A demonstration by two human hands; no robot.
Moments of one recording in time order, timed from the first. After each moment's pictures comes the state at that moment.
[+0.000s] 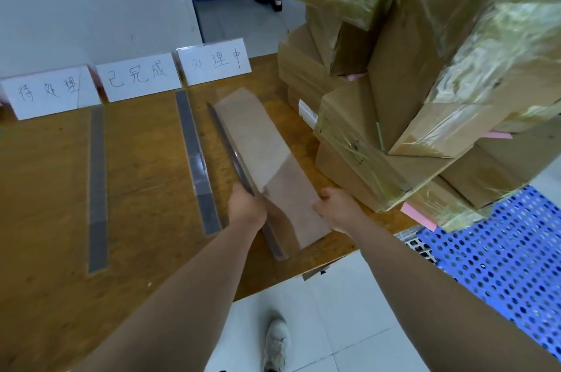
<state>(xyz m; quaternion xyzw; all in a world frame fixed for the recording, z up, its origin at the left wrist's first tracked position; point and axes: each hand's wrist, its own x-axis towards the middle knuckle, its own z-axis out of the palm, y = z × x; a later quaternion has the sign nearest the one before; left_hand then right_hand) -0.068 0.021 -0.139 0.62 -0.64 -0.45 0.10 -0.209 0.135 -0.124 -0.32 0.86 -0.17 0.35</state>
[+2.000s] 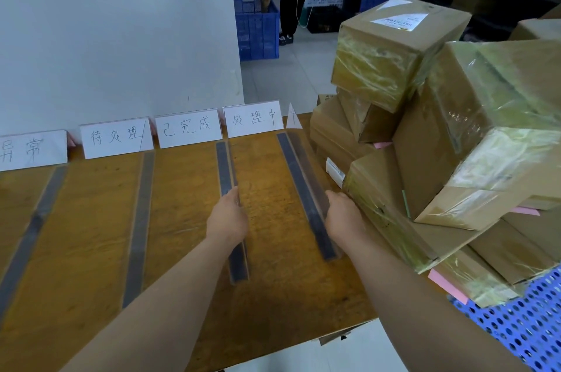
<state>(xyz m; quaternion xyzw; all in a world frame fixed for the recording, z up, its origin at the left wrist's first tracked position) -0.021 -0.063 -0.075 0.54 -0.75 -0.34 0.15 -0.206 0.057 -0.076 -0.37 0.90 -0.16 0.15</state>
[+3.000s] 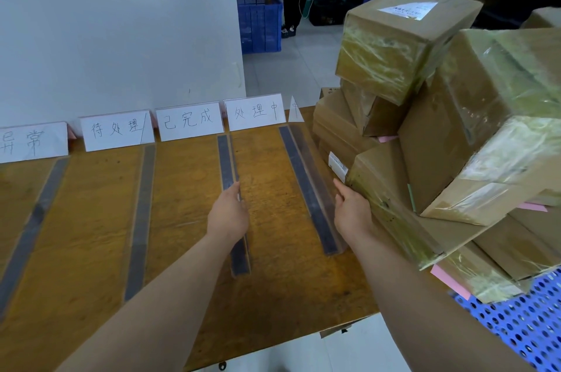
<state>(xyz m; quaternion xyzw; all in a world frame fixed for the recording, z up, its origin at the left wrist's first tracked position) -0.017 -0.063 -0.080 0.54 -0.75 -0.35 0.15 -0.216 0.060 -0.099 -0.28 0.88 -0.36 0.15</state>
